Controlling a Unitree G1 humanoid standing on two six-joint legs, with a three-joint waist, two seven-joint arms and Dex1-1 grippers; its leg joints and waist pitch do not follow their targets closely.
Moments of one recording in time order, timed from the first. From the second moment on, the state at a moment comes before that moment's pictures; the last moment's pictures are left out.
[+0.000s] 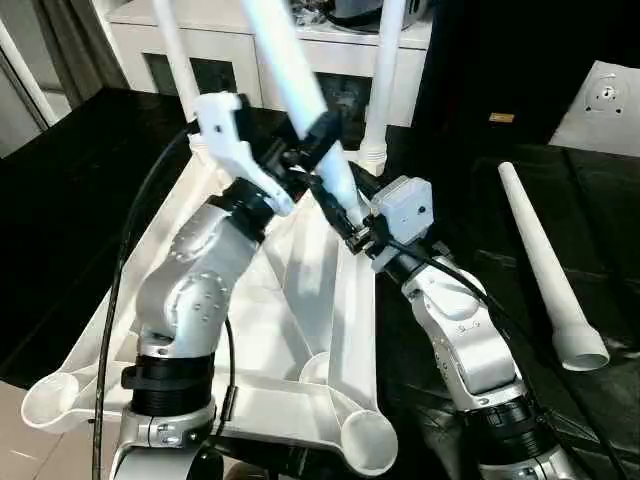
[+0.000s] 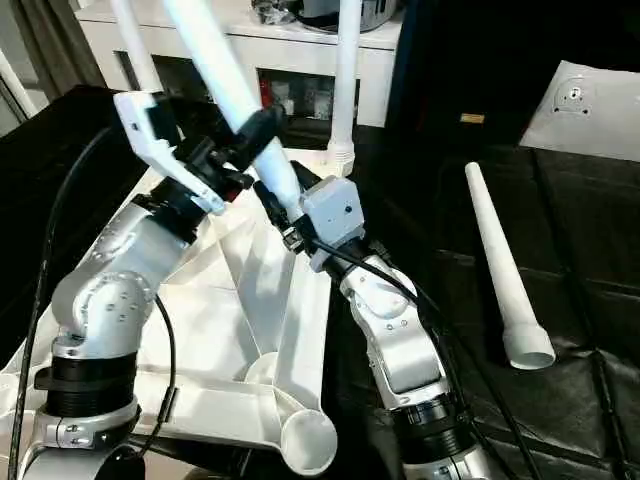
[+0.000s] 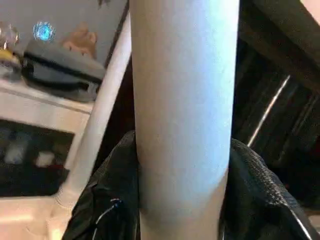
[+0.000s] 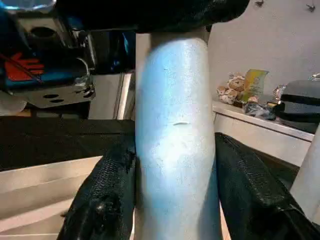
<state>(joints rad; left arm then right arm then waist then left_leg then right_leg) -0.53 0.02 0.10 -0.15 -0.63 0.52 -0.28 -0.35 -0.05 0.21 0.00 0.02 -0.03 0.36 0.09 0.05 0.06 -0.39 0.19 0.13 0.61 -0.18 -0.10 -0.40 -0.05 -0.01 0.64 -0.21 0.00</state>
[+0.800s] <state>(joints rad) -0.61 0.16 0.12 -0.11 -0.60 0.70 -0.18 -0.37 -0.05 0.15 -0.05 0.21 0.15 0.43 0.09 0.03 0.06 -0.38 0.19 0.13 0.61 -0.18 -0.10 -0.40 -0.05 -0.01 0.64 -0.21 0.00</state>
